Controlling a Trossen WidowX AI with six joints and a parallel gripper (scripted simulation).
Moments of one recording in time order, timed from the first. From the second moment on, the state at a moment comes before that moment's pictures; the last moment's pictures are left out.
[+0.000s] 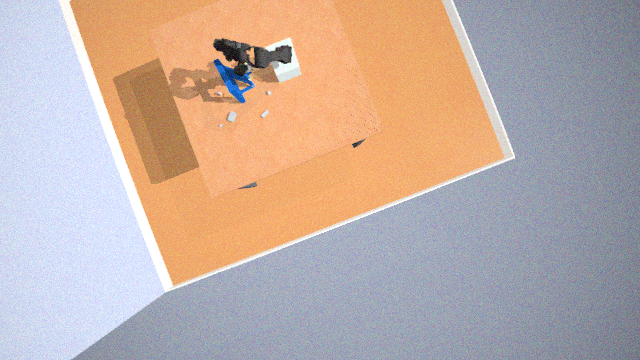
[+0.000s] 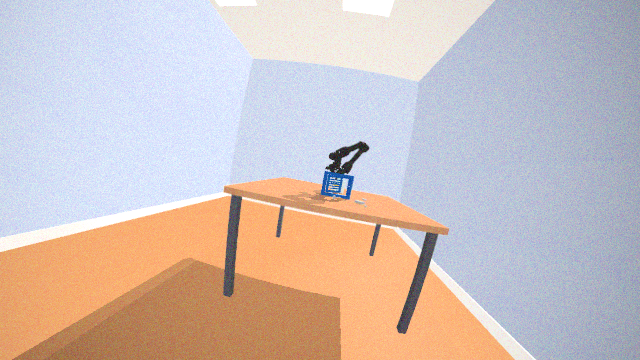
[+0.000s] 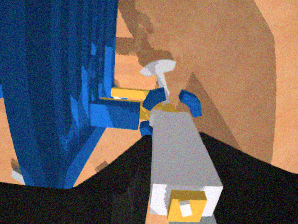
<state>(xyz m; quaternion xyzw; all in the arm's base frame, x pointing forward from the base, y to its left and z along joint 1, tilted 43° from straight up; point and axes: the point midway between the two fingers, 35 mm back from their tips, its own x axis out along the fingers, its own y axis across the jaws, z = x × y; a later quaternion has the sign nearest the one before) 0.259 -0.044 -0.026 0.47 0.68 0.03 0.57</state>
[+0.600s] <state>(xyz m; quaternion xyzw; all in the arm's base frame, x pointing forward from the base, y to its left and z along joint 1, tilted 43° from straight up) 0.247 -0.069 -0.050 0.39 0.67 0.11 0.62</state>
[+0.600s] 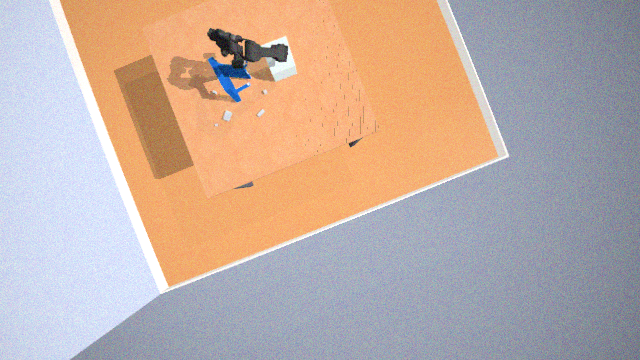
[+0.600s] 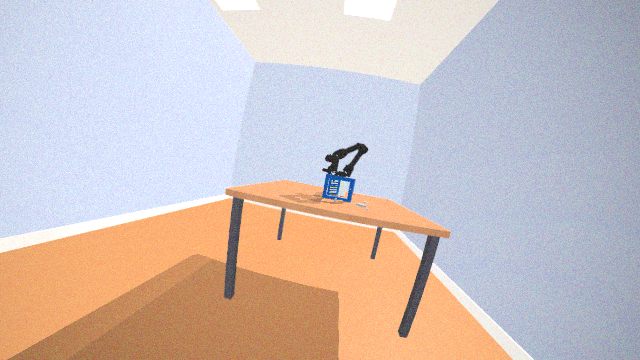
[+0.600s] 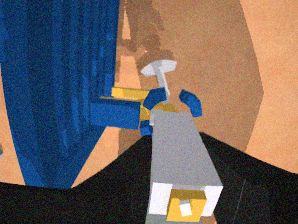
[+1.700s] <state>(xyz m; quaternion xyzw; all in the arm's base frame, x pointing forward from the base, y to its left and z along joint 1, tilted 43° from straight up) 0.251 -0.126 -0.099 0.22 0.62 0.28 0.70</state>
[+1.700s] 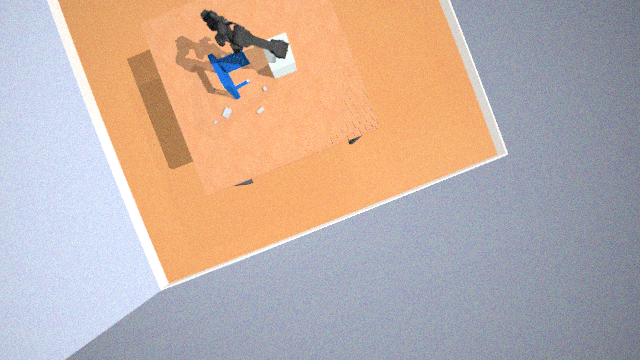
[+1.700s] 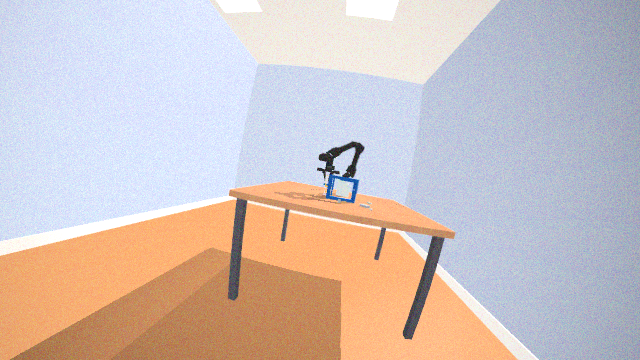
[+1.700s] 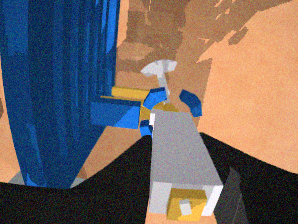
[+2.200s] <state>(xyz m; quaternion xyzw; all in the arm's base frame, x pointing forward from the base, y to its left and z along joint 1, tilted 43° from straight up) 0.256 -0.137 -0.108 0.18 0.60 0.31 0.71</state>
